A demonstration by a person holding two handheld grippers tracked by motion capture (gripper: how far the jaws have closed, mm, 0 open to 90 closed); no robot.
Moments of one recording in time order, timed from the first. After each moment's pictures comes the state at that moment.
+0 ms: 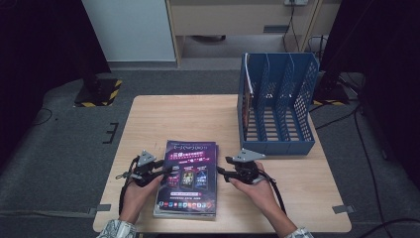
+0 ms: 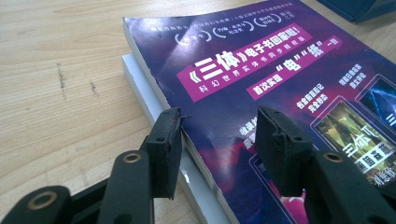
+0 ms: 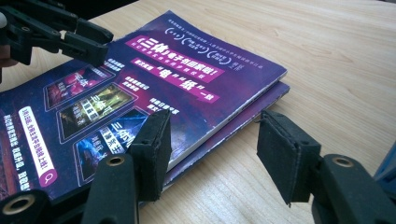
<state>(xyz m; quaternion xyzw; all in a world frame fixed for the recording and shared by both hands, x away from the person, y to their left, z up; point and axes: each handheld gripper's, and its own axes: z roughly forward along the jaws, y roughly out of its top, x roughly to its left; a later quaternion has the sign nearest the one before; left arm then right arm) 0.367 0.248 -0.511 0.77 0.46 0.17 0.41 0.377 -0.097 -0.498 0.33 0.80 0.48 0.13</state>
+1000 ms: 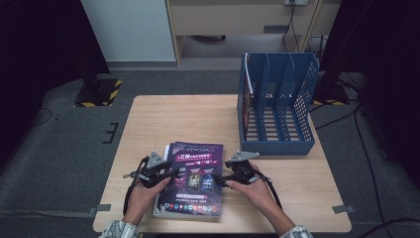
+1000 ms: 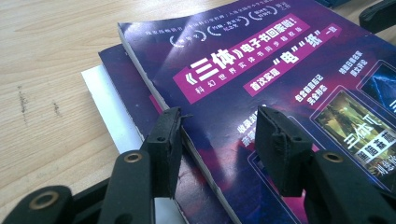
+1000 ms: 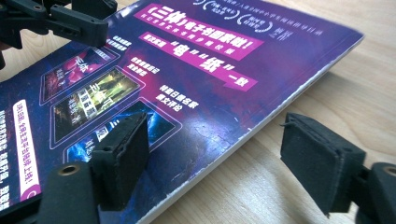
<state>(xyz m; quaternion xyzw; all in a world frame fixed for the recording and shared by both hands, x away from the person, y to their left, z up) 0.365 0.225 -0.509 0.80 0.42 0.18 0.40 0.388 -0.090 -0.523 0.35 0.82 0.46 0.06</state>
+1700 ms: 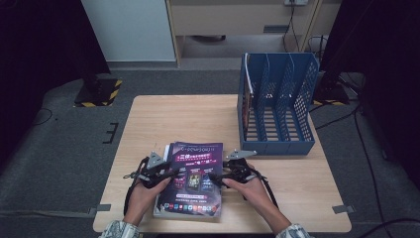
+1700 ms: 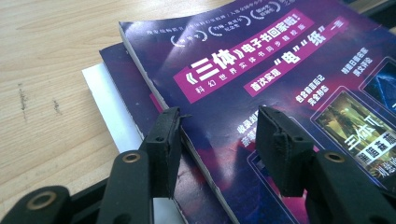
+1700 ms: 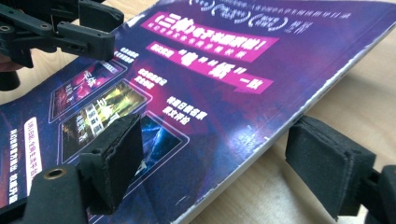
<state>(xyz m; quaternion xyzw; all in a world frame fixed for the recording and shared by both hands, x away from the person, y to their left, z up) 0.364 0.226 -0.510 0.79 0.43 0.18 0.40 0.394 -0.080 -0.526 0.36 0.80 0.47 0.03</state>
